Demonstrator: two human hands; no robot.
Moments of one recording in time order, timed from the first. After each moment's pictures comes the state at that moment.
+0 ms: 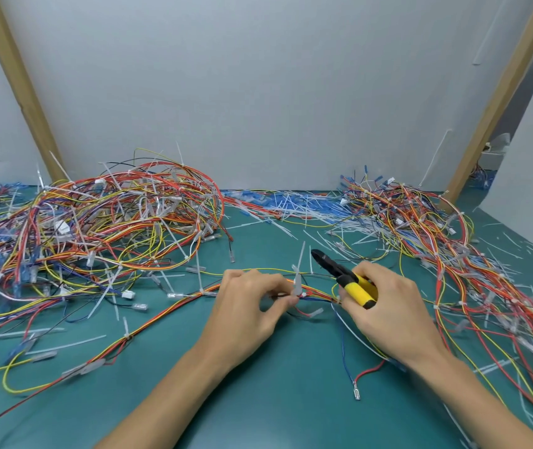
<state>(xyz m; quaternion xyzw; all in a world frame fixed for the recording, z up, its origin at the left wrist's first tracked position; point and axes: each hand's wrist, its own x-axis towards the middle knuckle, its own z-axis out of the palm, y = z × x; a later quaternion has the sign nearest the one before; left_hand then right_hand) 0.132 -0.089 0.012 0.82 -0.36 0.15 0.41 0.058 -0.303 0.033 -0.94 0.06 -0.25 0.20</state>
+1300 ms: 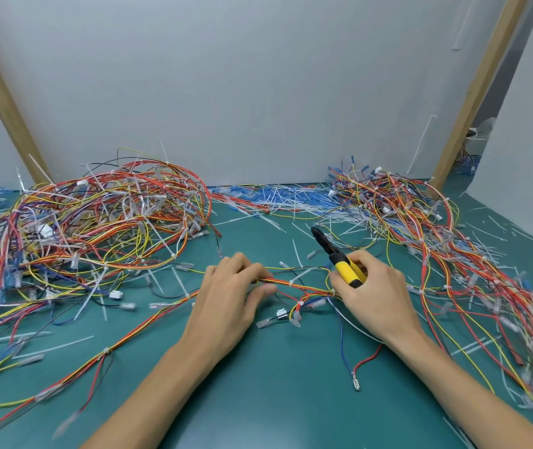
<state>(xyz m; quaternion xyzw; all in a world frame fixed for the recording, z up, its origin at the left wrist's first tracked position) 0.137 -0.085 0.009 0.88 -0.33 0.16 0.30 0.067 -0.308 0.023 -0.91 0.16 -0.25 0.30</state>
